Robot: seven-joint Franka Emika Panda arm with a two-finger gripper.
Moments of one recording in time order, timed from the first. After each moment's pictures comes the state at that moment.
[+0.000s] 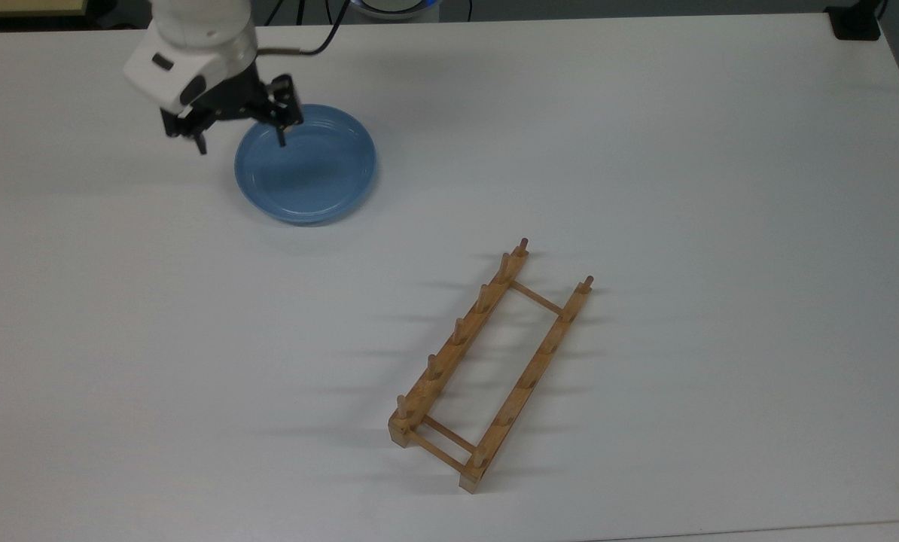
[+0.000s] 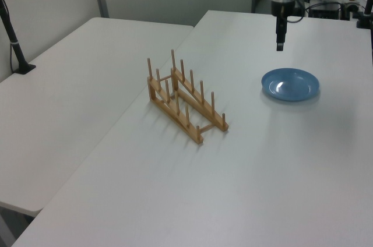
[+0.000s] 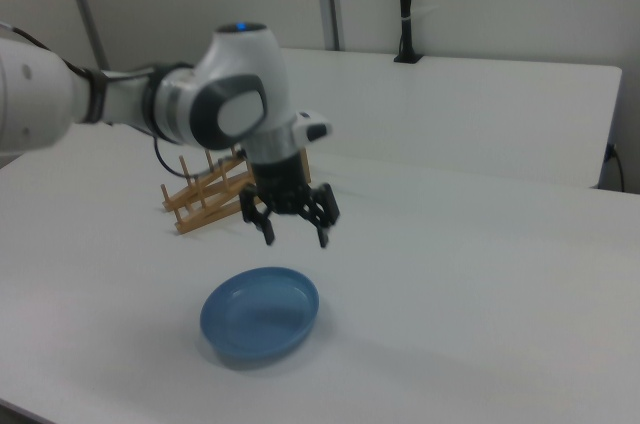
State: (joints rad) arm -0.18 0.12 -0.03 -1.92 -0.10 2.06 -0.39
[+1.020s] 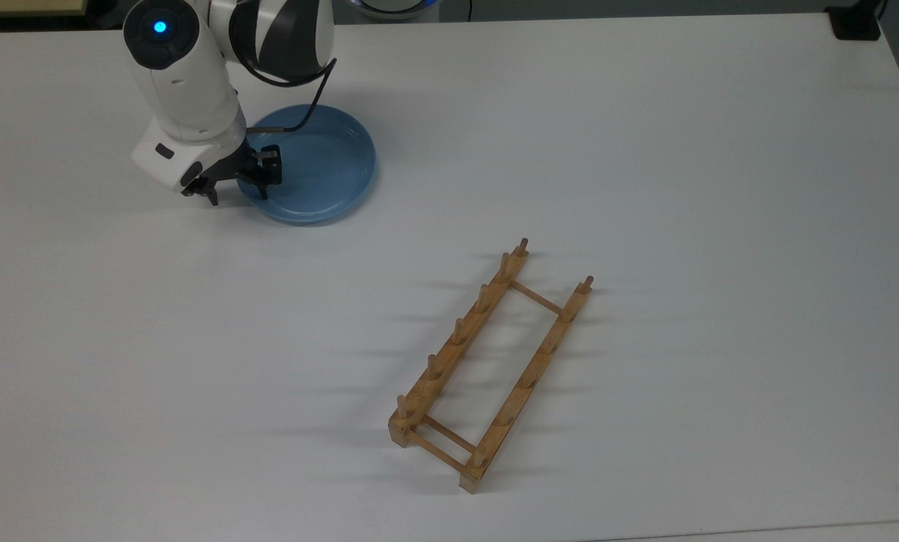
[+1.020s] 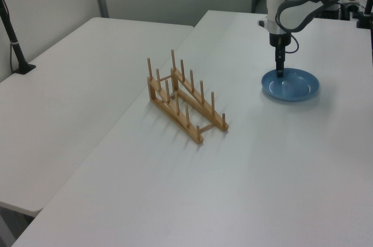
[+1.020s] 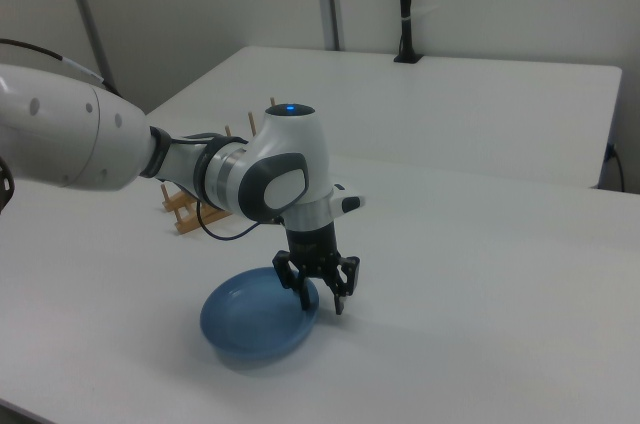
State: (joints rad) arm -0.24 0.32 -0.03 -1.95 -0.11 2.21 -0.42
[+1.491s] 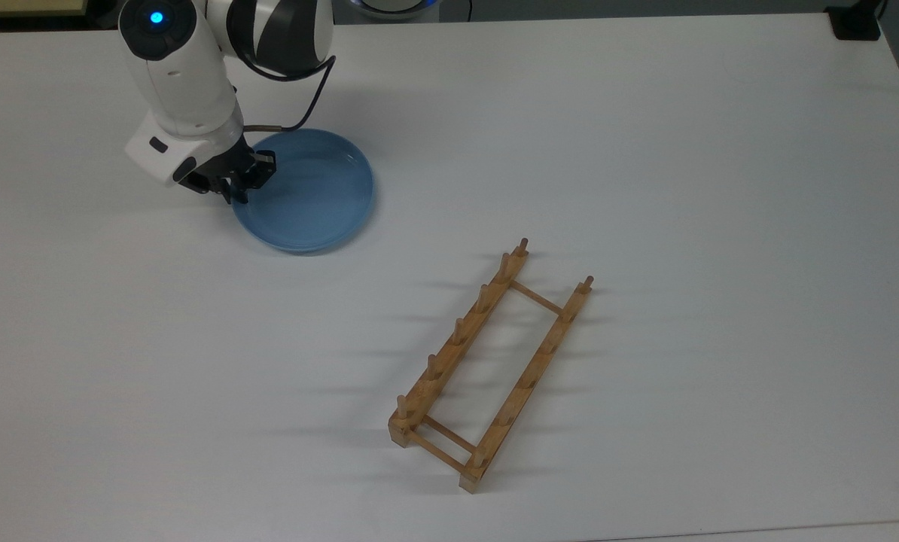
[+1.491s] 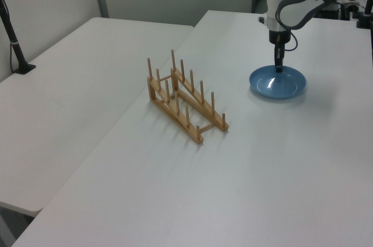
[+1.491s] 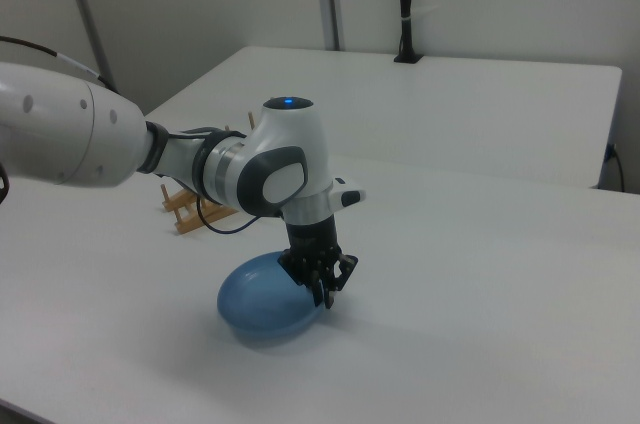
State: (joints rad) arm -0.24 0.30 -0.03 -1.95 -0.11 2.21 -0.37
